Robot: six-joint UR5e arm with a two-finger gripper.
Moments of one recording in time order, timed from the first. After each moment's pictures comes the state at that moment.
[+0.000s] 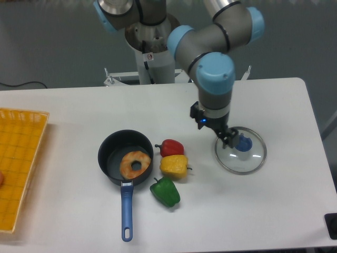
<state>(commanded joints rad) 2.64 -1.86 -1.66 -1.15 1.63 1.39</state>
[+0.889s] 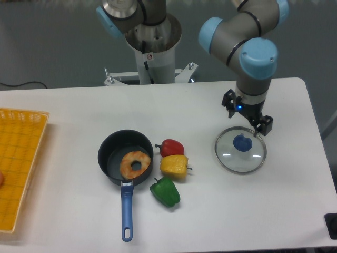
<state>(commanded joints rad) 2.77 -1.87 -1.66 -1.13 1.62 1.50</state>
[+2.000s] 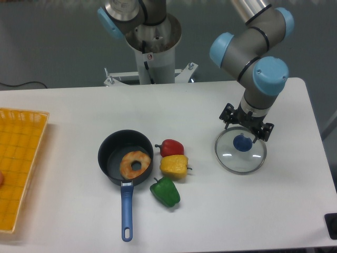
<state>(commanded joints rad) 2.78 -1.96 -1.65 -1.13 1.49 1.23</state>
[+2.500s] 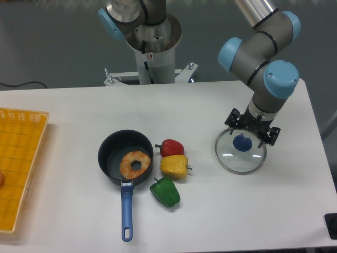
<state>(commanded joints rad) 2.80 -2.01 -1.64 -1.09 1.49 1.23</state>
